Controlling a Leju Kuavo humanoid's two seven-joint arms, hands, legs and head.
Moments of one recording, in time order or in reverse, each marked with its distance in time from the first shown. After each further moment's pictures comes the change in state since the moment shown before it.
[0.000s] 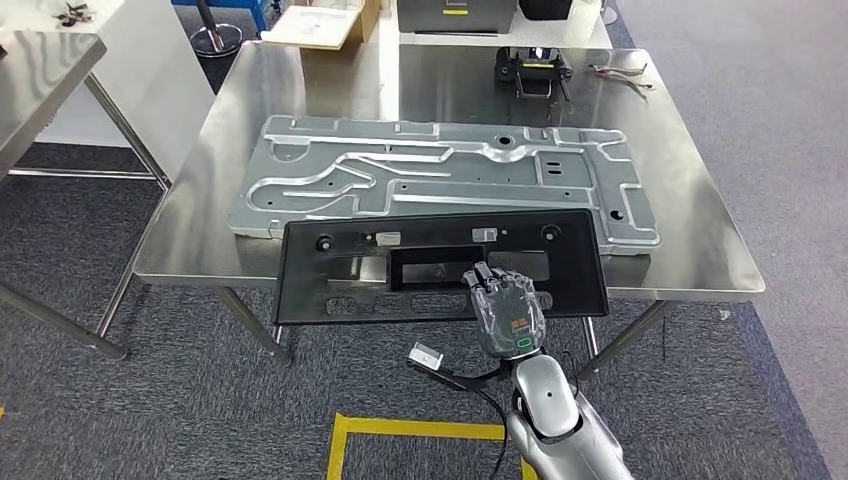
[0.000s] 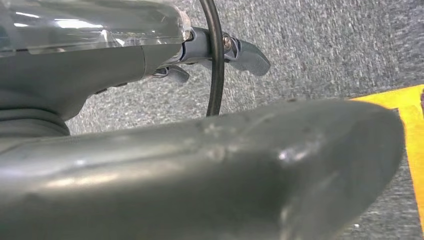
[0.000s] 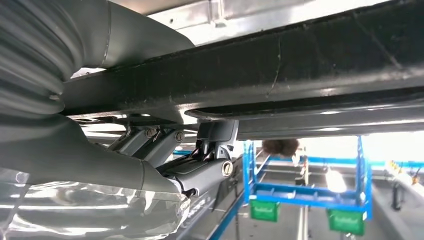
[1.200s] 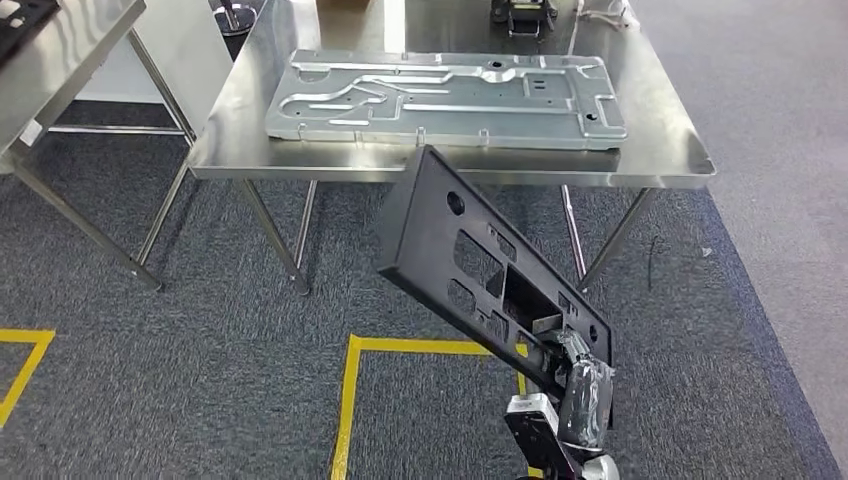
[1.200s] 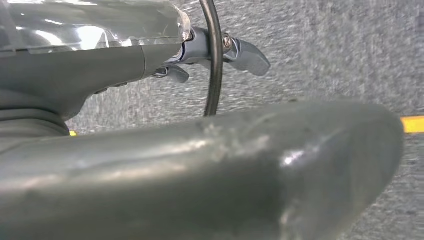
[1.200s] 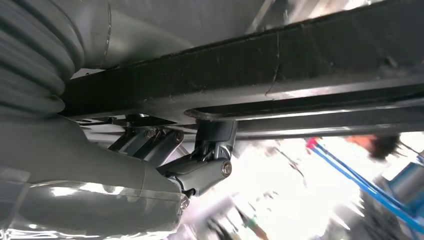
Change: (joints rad) left arm 0.039 -0.004 0.026 -0.002 0.119 0.035 -0.055; right arm 0.426 0.116 -0.225 -0.350 -0.834 -0.079 -0.397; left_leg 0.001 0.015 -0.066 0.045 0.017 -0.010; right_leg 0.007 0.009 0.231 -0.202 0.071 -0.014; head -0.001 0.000
